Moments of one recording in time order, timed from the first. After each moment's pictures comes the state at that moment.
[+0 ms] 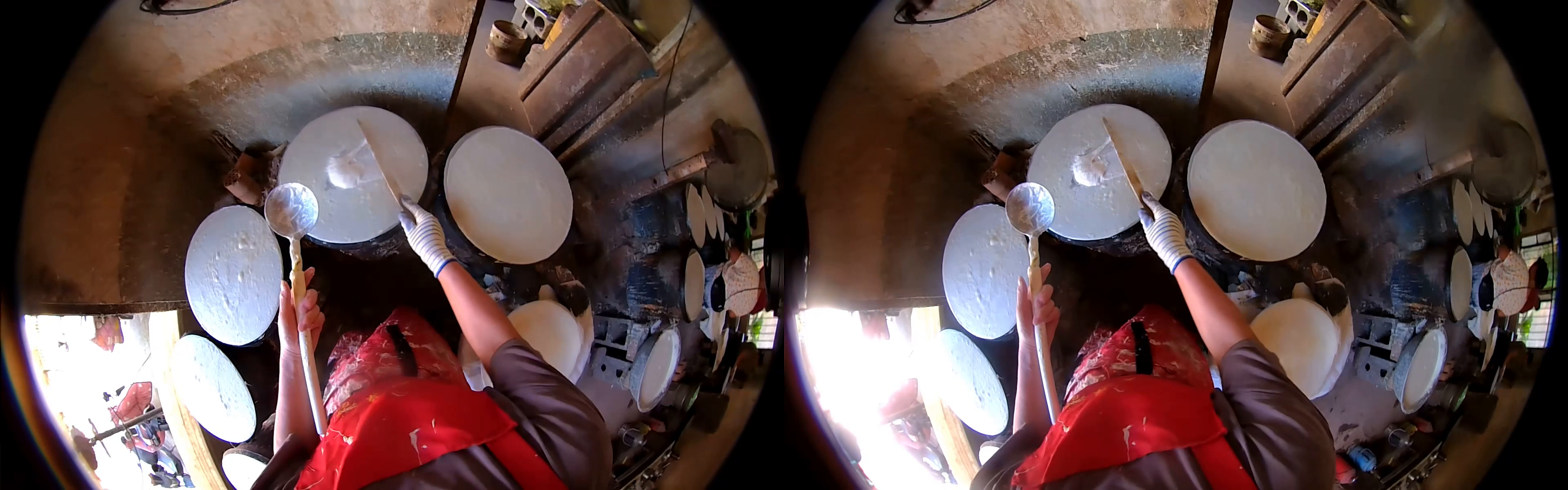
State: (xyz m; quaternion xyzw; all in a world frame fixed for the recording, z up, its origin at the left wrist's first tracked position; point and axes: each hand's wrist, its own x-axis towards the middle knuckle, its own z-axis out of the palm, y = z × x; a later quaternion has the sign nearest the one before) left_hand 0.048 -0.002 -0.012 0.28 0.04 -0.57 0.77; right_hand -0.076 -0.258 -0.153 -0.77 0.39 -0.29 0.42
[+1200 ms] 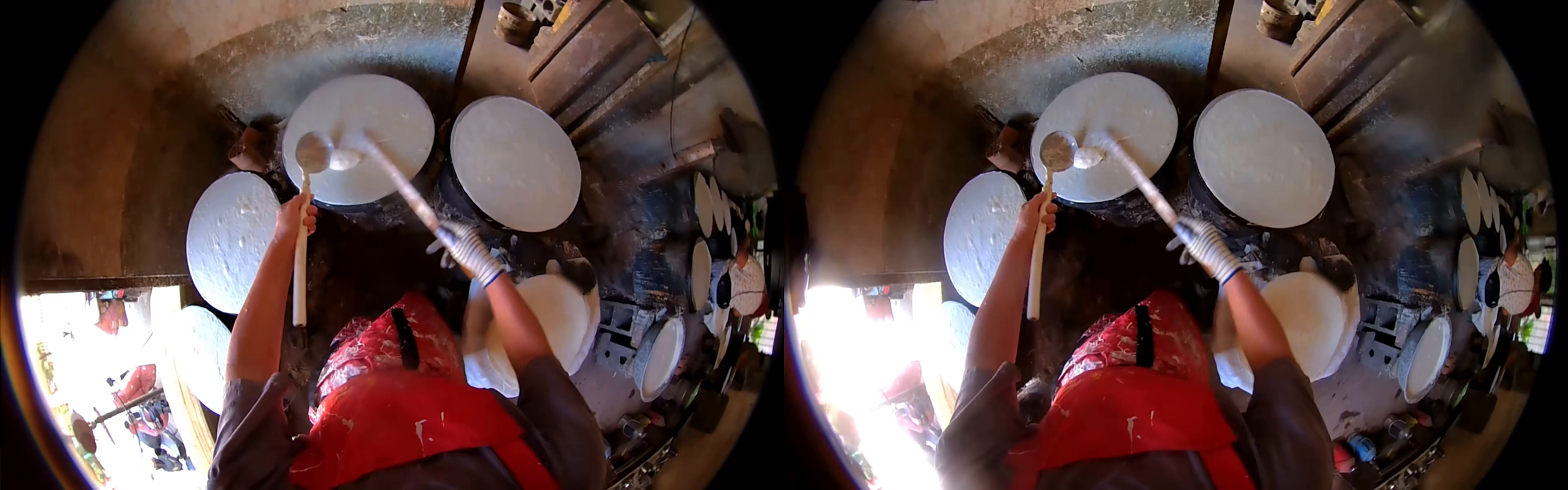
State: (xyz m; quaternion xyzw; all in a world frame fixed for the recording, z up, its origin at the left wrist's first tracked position) left_hand 0.138 -0.073 -0.076 0.63 0.02 -0.53 0.56; right_hand -0.189 -0.203 -0.114 -0.51 0.41 -0.05 0.75
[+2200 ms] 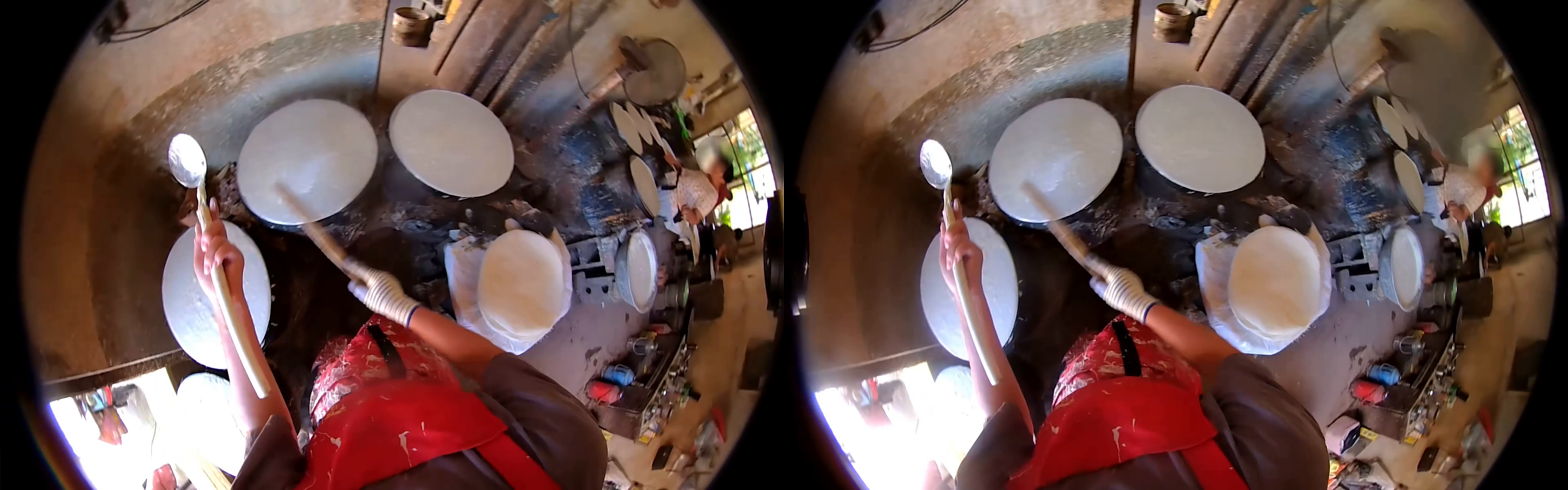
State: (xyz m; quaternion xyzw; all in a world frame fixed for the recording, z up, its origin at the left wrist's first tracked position) left_hand 0.172 -0.022 0.027 -0.16 -0.01 -0.65 0.74; right_hand -0.103 -0.046 -0.148 -0.79 0.37 -0.25 0.41
